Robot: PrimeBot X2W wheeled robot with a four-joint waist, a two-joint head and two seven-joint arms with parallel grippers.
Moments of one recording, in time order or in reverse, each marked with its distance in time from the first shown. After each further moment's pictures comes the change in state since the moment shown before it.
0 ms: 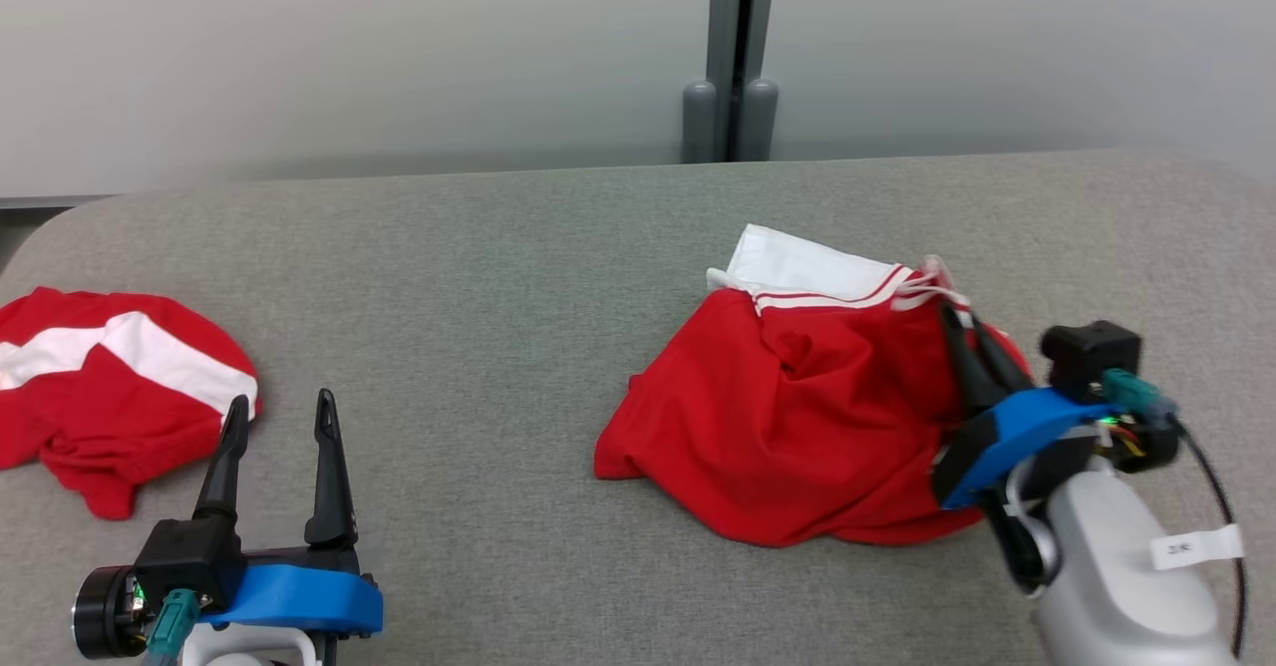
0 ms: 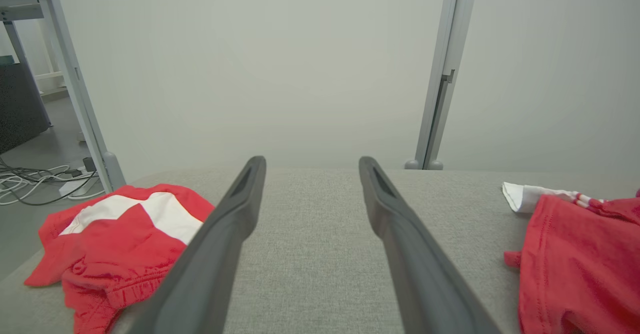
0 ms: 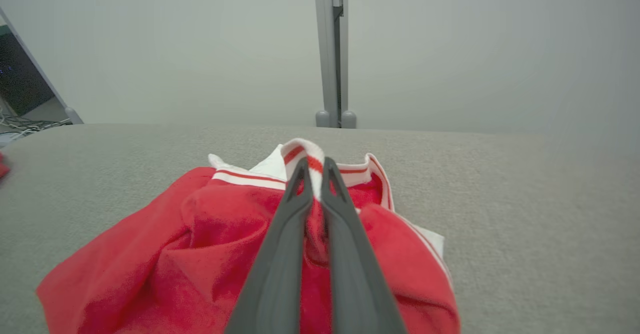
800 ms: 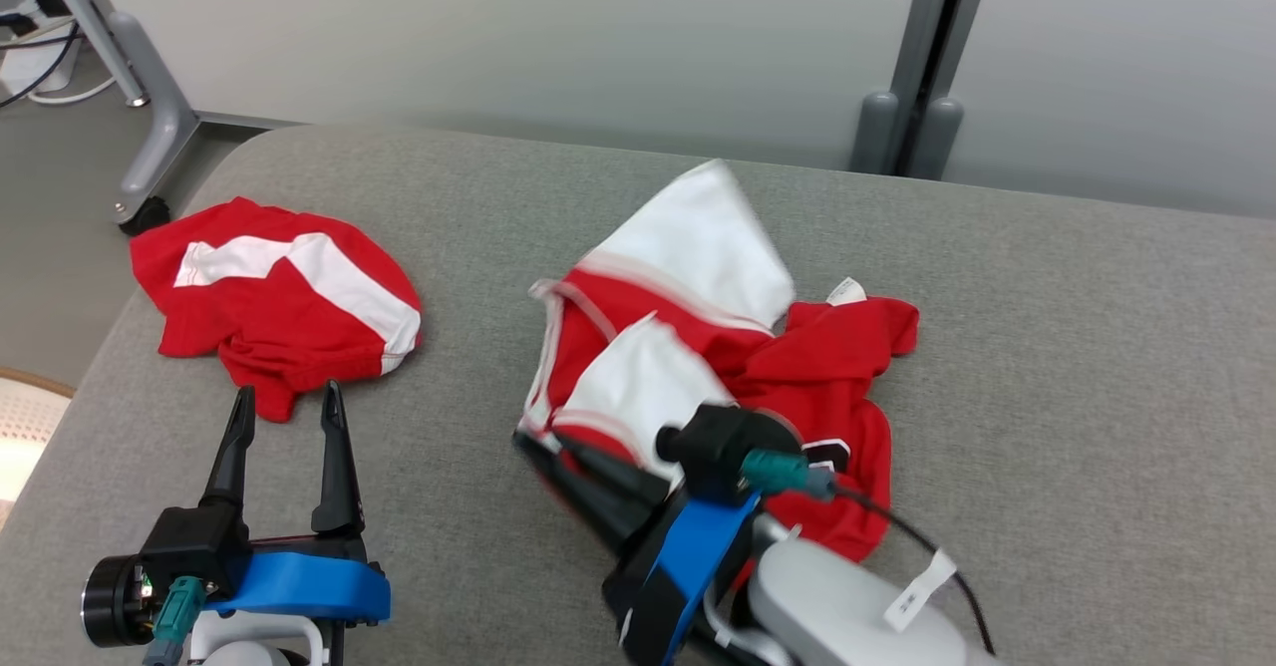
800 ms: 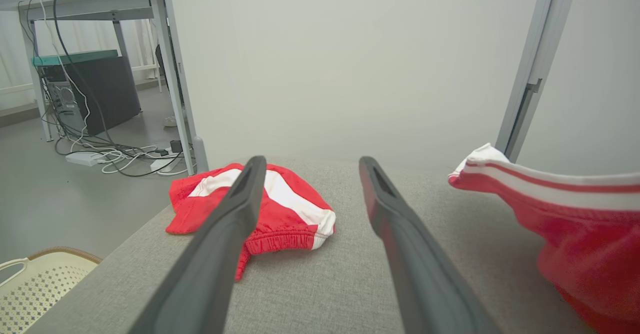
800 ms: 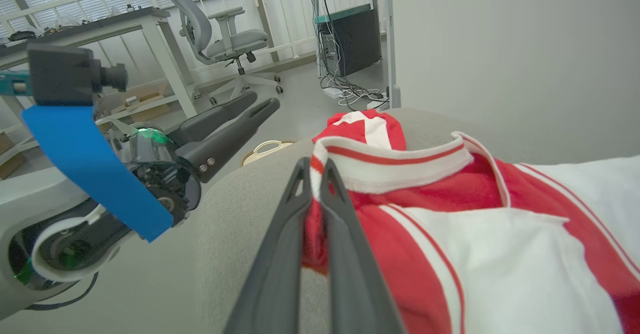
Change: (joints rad) left arm -0.024 -0.009 0.002 0.019 -0.003 -0.003 0.000; right arm -0.108 0.091 0.786 -0.229 0.370 0.000 0.006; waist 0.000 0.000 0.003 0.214
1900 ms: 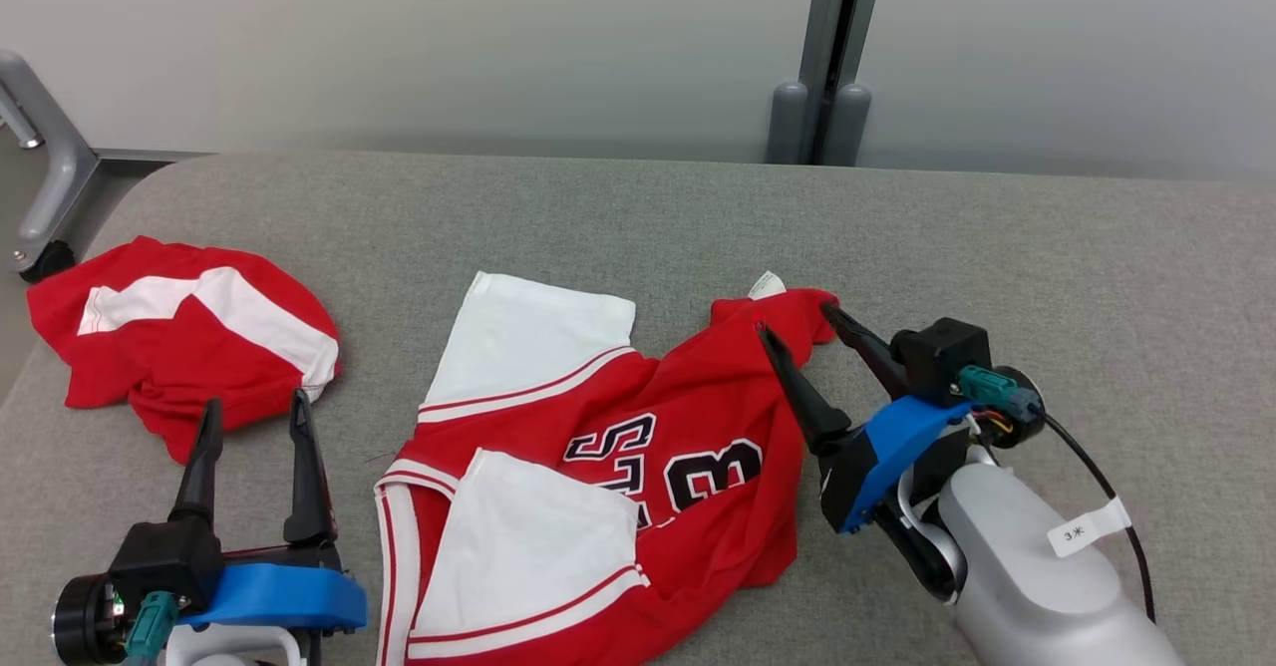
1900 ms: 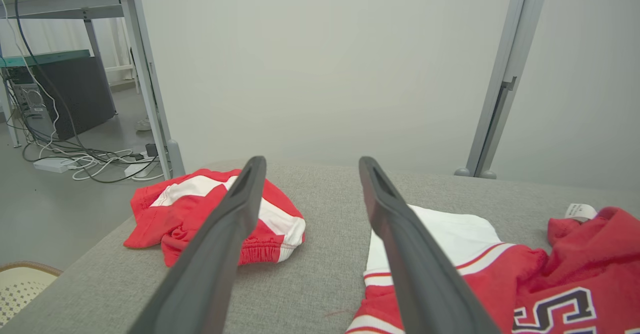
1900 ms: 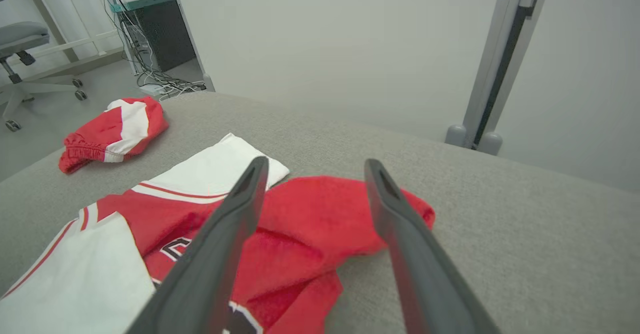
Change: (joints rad) left arm 0.022 -0.003 0.047 -0.018 0.008 0.003 0.000; right arm -0.001 -0.078 -0.368 0.264 -0.183 0.000 -0.051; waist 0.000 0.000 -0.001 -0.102
